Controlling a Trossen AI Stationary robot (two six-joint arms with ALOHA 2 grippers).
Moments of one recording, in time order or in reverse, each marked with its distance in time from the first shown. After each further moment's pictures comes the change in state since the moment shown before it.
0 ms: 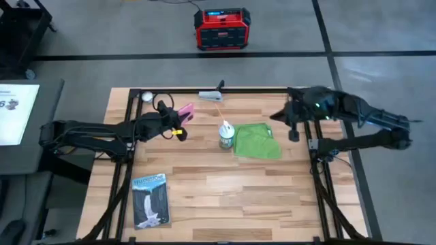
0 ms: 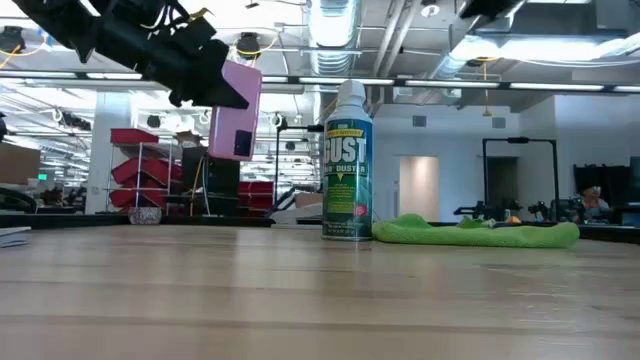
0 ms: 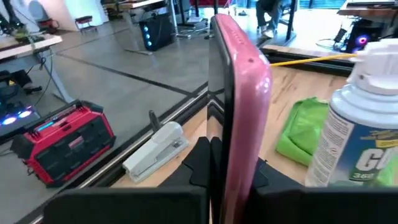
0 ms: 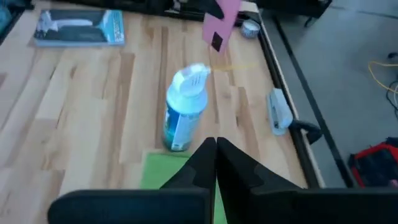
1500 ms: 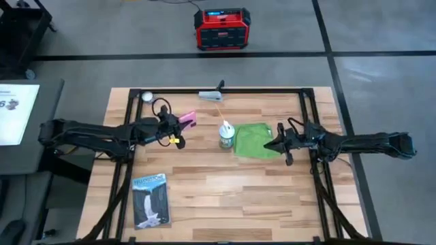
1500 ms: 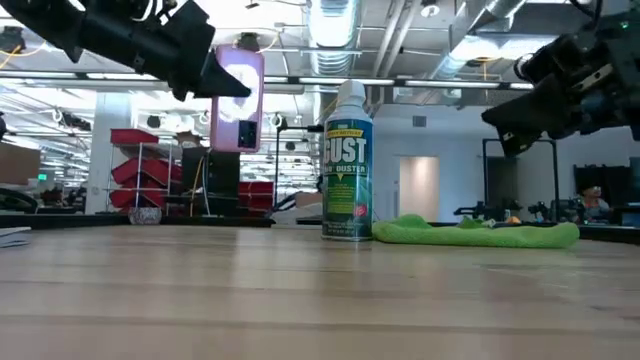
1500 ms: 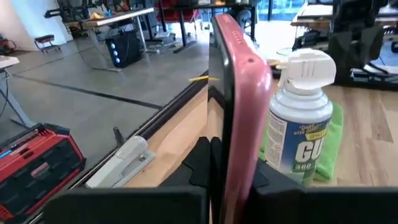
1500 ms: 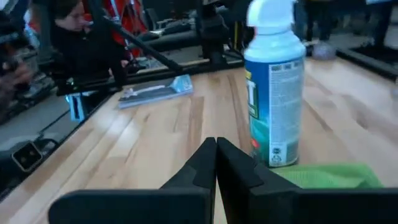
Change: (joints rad) left arm -0.086 0.003 -0.044 0.066 0.036 0.021; right arm -0.010 -0.199 -1.059 1.290 -0.314 0.376
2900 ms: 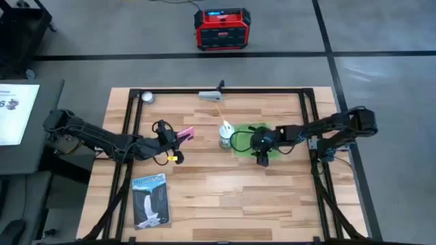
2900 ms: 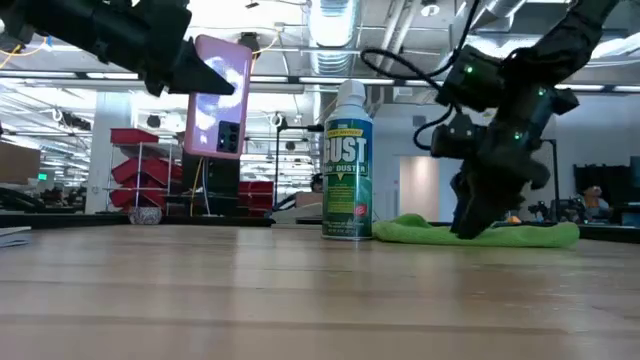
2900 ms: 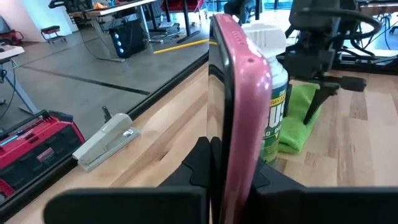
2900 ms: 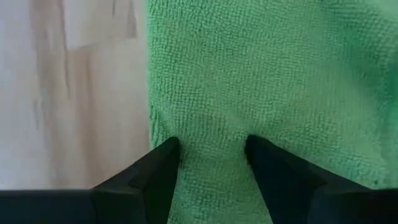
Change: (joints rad) left arm -0.334 0.013 0.000 -0.092 -0.353 -0.138; right arm 0.101 0.885 0.559 -0.594 0.316 -0.120
